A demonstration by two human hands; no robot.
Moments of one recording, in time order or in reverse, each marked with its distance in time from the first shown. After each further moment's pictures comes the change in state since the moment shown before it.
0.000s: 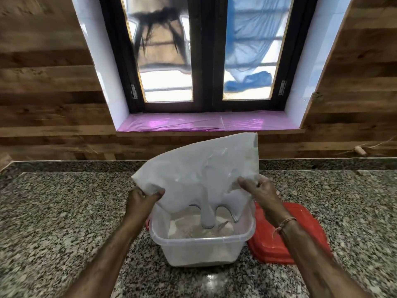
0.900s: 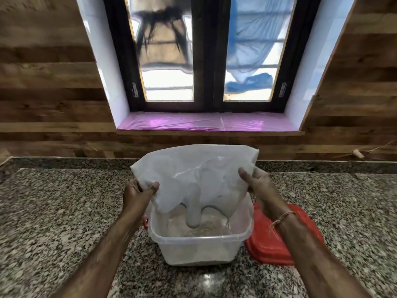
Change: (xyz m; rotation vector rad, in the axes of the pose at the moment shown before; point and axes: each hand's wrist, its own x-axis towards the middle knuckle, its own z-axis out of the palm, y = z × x) left_hand 0.014 -0.002 -0.002 -0.172 -0.005 0.006; right_hand 0.007 -0.017 0.005 0.122 -0.092 0.022
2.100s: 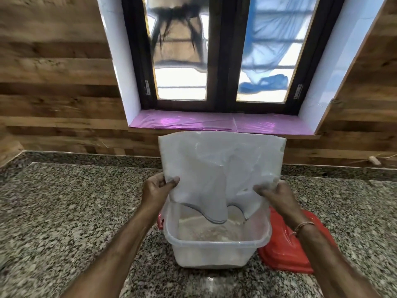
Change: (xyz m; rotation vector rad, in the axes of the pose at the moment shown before) left_hand 0.008 0.015 0.009 -0.037 -0.123 0.004; right_hand 0.010 0.024 -0.023 -0.585 0.136 -0.044
